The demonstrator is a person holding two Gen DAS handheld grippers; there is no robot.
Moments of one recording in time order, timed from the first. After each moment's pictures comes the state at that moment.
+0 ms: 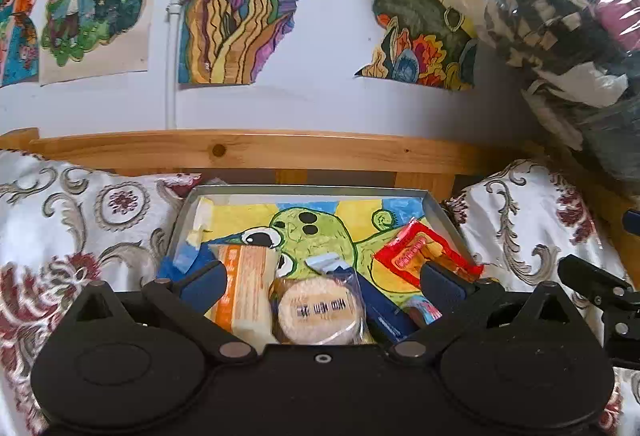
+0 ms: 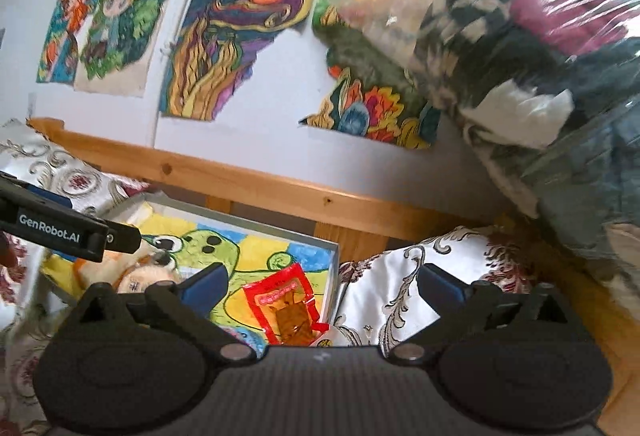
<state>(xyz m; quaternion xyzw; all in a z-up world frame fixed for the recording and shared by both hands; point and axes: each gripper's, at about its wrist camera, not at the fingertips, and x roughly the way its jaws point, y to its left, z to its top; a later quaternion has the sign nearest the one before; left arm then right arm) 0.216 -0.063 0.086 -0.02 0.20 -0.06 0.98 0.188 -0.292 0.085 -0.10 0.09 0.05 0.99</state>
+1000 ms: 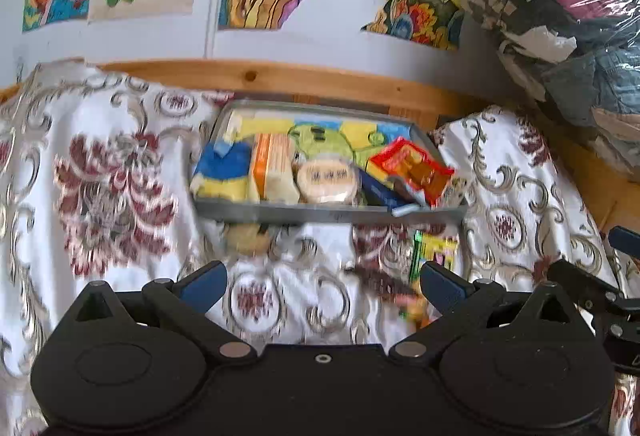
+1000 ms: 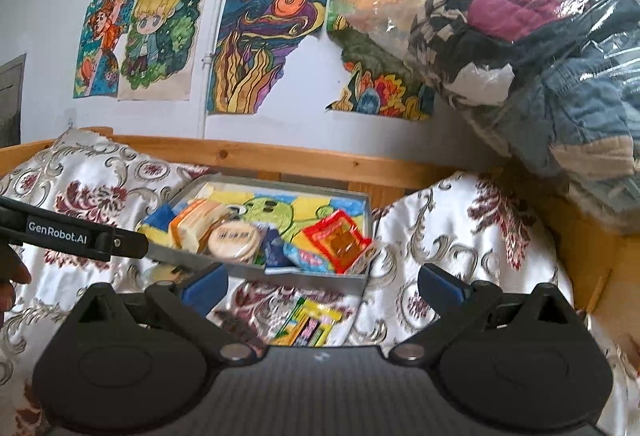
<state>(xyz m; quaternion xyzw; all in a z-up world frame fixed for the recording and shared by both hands) 0.079 -0.035 0.041 -0.05 0.25 -0.06 0.96 0.042 -0.275 0.058 -0.05 0.11 0.07 0.99</state>
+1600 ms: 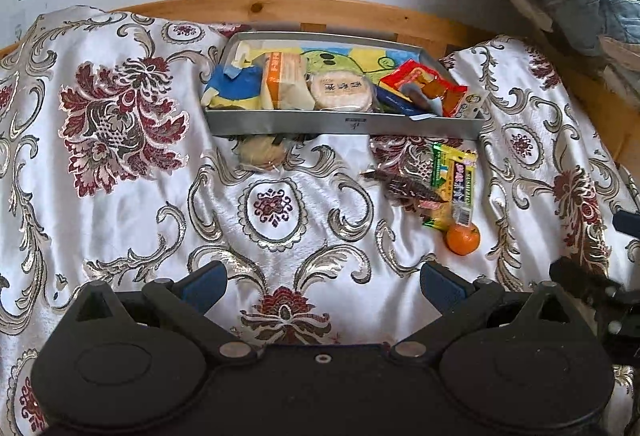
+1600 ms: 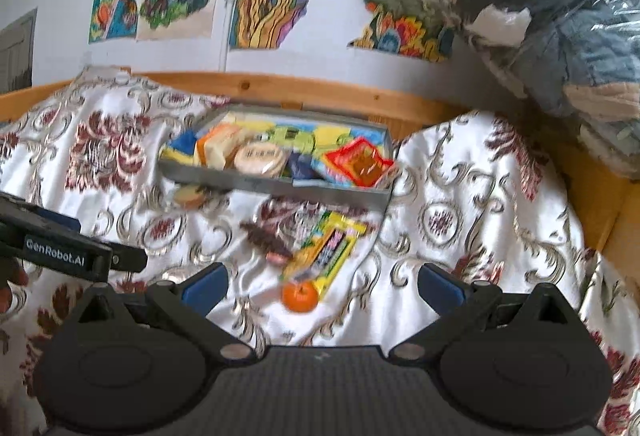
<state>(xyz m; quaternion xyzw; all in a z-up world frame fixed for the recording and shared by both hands) 0.064 -0.026 -0.011 -0.03 0.32 -0.06 0.94 0.015 -0.258 0.015 -0.07 0.19 0.08 0.98</state>
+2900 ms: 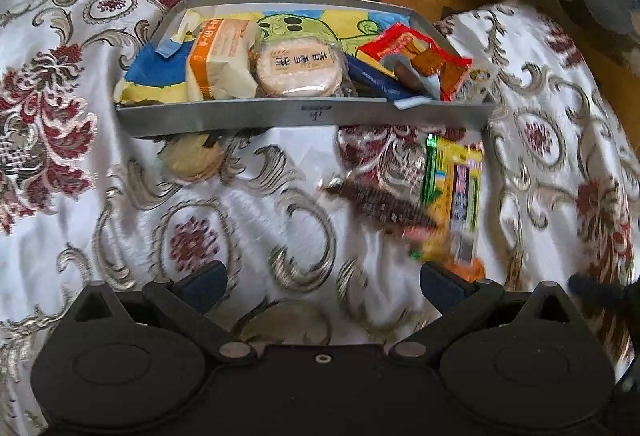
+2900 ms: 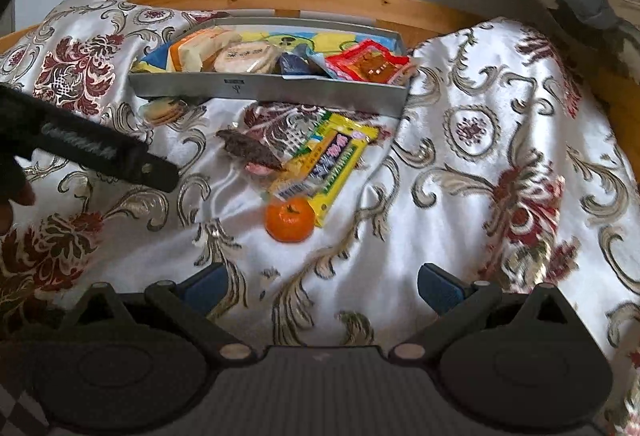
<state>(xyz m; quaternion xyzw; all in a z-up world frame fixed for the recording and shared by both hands) 0.164 -0.076 -0.029 -0.03 0.37 -0.08 0.92 0.075 -0.260 -0.048 -0.07 0.29 0.09 0.95</state>
